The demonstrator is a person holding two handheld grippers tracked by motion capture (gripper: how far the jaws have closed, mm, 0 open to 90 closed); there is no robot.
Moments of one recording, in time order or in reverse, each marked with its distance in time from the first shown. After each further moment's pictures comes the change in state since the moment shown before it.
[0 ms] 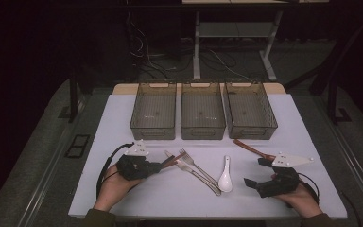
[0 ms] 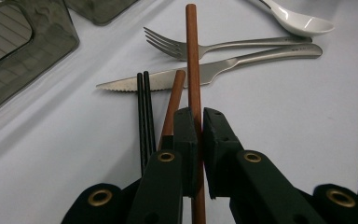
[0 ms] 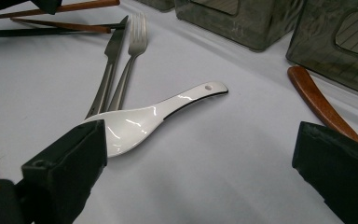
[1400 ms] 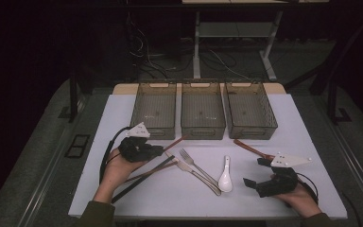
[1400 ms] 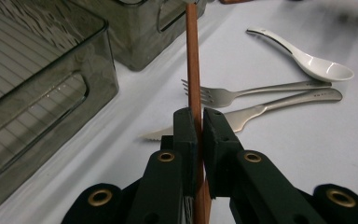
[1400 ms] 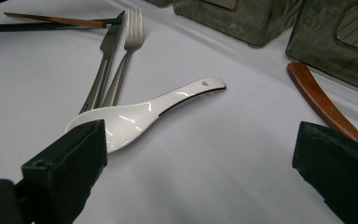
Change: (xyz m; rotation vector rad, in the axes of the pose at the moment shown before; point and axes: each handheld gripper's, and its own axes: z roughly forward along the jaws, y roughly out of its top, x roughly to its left) left arm 0.029 0.035 0.000 -0.044 0.013 -0.005; right arm -0.002 -0.003 0.004 0.006 -0.005 -0.005
